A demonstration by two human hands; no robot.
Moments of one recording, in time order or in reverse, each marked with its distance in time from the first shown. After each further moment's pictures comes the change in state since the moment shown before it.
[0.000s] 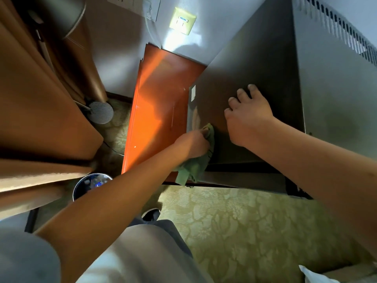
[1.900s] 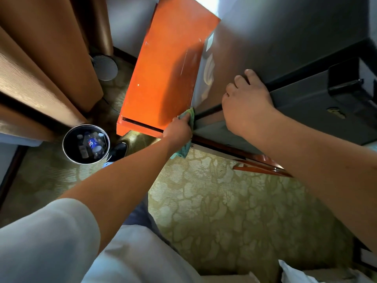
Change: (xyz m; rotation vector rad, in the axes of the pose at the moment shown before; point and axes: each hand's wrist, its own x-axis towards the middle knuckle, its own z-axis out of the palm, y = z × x) left_hand -0.004 -0.110 0.179 -0.113 0.388 -0.162; right_hand -0.064 -0.118 0.069 -0.133 0.171 -0.078
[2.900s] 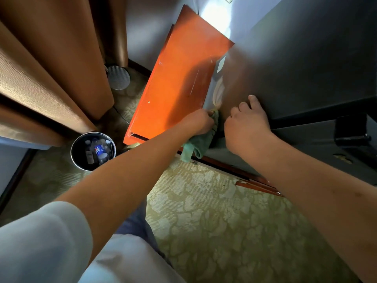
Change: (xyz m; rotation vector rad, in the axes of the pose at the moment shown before) left_hand 0.031 0.067 -0.089 -0.201 -0.216 0.016; right_hand 0.027 0.004 -0.012 0.086 -0.085 -0.030
